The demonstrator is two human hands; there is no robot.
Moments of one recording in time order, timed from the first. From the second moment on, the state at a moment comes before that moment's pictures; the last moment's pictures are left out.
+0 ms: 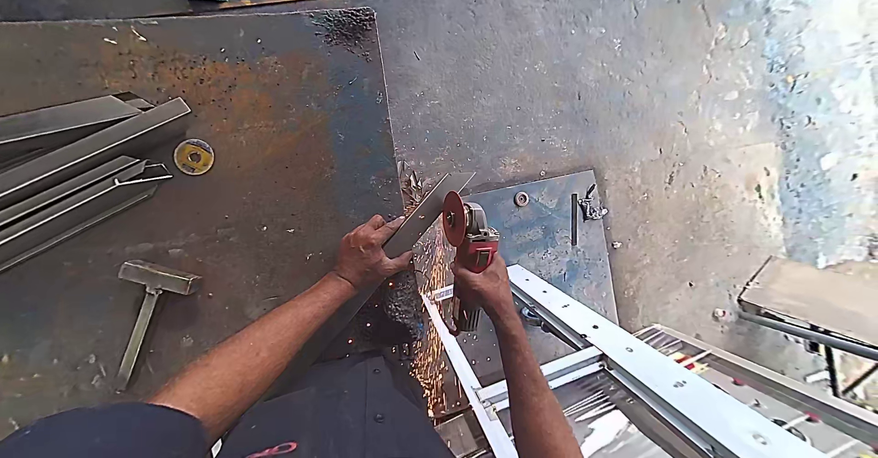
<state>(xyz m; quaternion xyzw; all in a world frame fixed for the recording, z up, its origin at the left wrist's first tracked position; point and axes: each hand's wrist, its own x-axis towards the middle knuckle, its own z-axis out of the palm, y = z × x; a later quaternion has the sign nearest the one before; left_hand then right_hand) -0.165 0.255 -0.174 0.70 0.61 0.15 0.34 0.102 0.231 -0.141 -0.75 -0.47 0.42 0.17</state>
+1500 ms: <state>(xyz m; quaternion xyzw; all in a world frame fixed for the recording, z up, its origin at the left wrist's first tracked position) -0.164 0.255 -0.172 0.70 0.61 0.15 0.33 0.102 0.251 -0.141 -0.76 -0.48 0.42 0.16</state>
